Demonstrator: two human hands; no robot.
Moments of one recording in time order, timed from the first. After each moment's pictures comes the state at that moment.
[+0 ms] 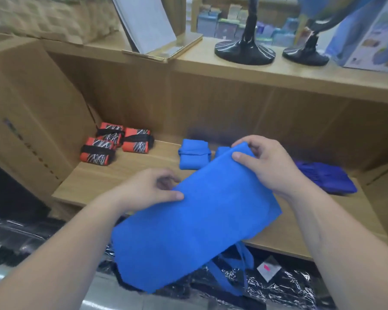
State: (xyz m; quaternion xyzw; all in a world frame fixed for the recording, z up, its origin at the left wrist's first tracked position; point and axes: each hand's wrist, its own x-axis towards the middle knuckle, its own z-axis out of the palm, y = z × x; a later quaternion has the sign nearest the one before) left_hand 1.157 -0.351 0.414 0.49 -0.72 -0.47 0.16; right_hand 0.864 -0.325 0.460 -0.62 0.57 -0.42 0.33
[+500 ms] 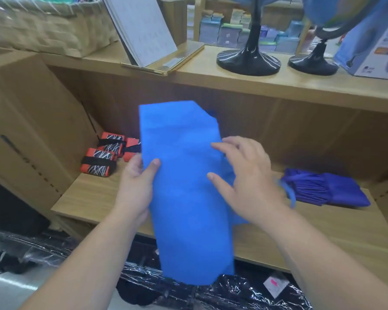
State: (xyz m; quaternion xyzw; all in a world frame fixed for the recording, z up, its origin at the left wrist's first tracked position) left_hand 1.122 -0.355 0.430 0.45 -0.39 -0.55 0.59; right_hand 0.909 -0.324 0.453 -0.75 0.57 -0.34 -0.04
